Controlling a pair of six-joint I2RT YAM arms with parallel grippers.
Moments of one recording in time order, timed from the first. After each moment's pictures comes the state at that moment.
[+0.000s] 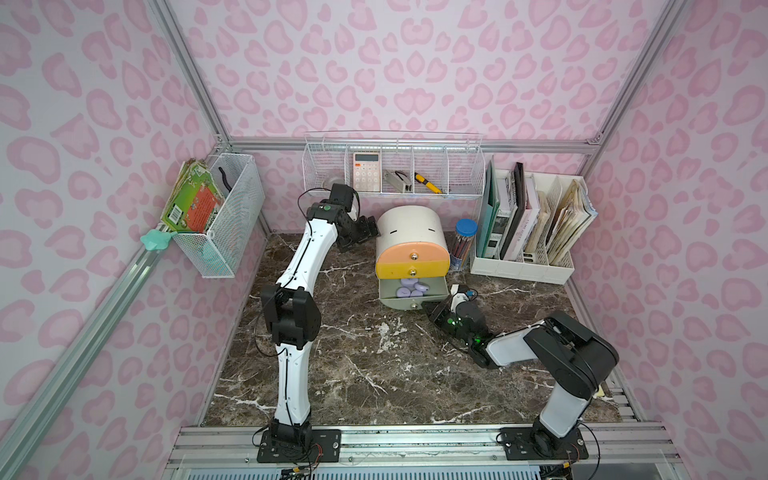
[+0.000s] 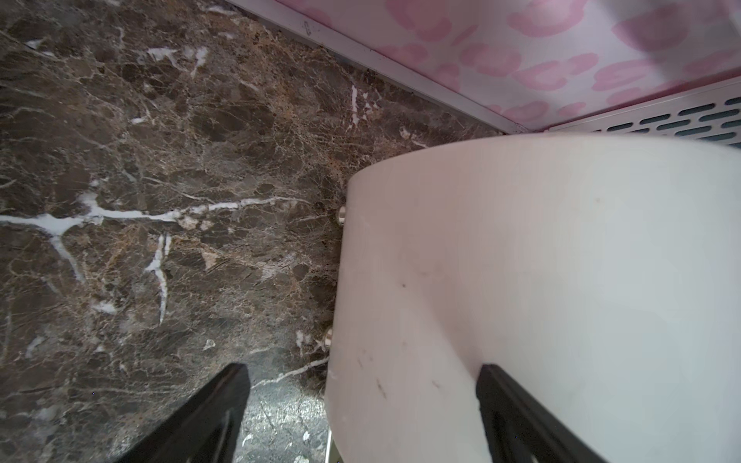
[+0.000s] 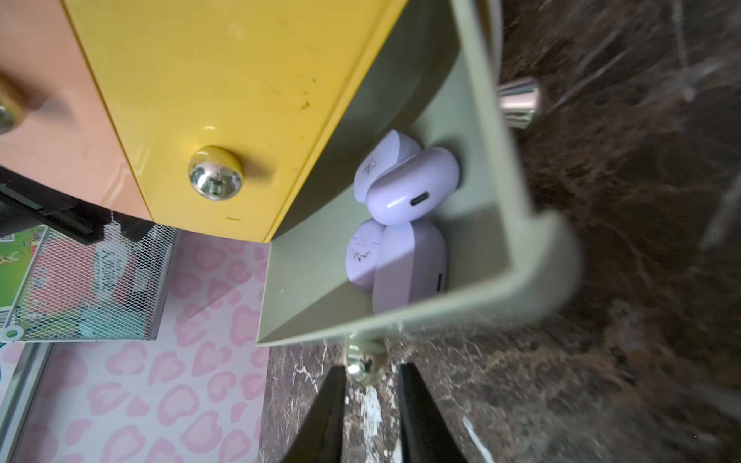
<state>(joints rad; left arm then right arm) -0.20 2.20 2.29 -1.08 0.26 -0.51 0.69 1.81 0.59 0.95 -0.06 1.17</state>
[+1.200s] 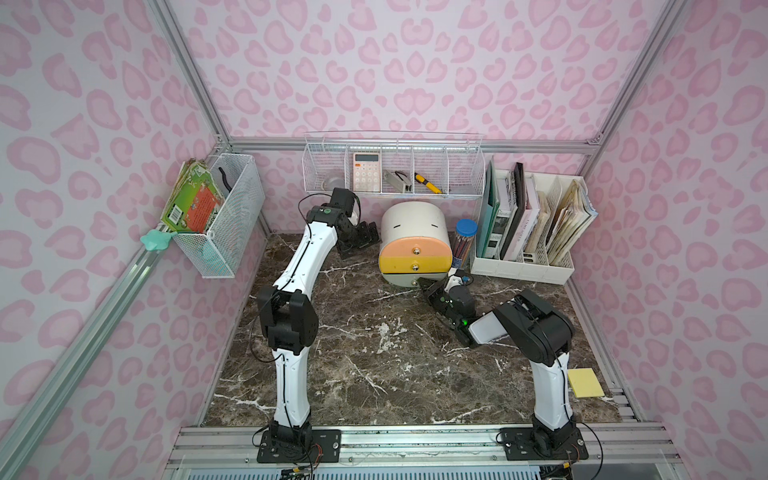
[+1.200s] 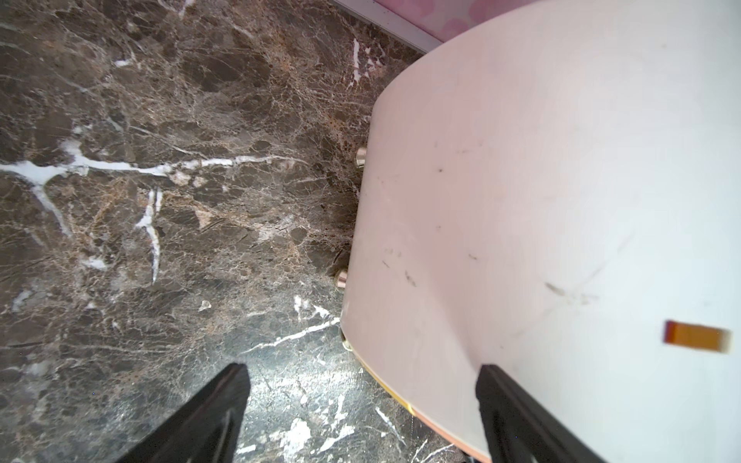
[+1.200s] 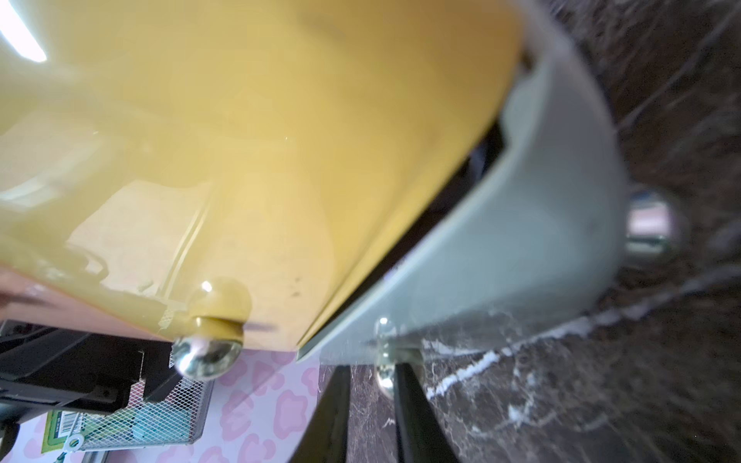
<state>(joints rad) -0.20 2.12 2.19 -1.09 0.28 -0.52 0.62 2.05 0.80 1.12 -0.02 1.28</state>
